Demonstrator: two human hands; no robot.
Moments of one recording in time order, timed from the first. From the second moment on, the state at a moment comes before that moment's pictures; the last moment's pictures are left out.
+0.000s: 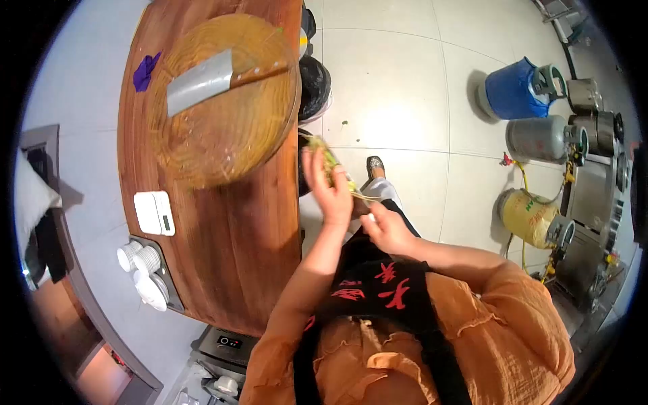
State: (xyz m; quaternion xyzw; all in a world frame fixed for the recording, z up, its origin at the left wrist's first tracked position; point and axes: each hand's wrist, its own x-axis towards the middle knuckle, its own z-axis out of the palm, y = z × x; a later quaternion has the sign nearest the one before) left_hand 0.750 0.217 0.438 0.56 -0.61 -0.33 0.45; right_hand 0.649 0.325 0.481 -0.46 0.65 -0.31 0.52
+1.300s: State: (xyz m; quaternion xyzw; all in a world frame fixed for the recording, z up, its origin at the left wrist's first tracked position) left_hand 1.319 0.479 0.394 0.98 -0.19 -0.02 0.06; right_hand 0.773 0.315 0.502 -0.44 0.63 -0.22 0.61
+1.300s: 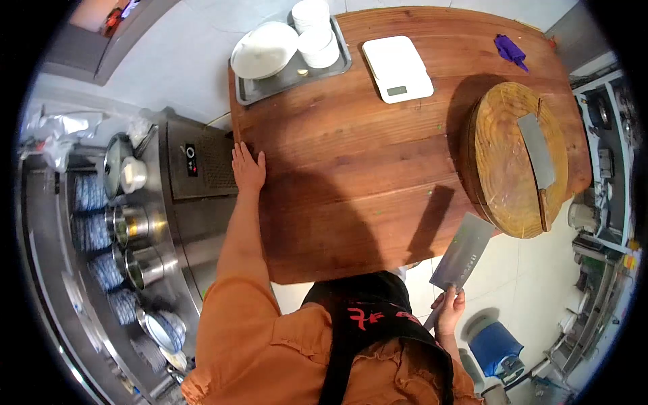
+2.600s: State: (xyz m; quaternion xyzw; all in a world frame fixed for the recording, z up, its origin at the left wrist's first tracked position) left_hand 1.198 0.032 0.387 0.66 -0.75 0.03 0.09; right_hand 0.814 0.320 0.516 -0.33 0.69 -0.24 0.59
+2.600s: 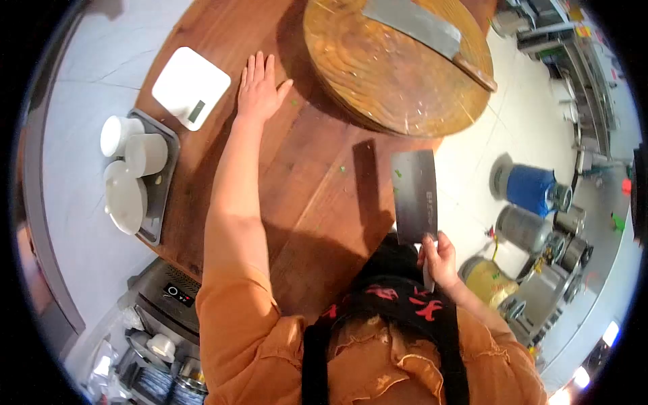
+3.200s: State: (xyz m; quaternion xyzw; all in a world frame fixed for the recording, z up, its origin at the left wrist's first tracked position) left_hand 1.151 0.076 0.392 0.71 -0.68 -0.01 0.19; right_hand 0.752 0.311 0.501 -0.62 0.73 -0.12 0.24
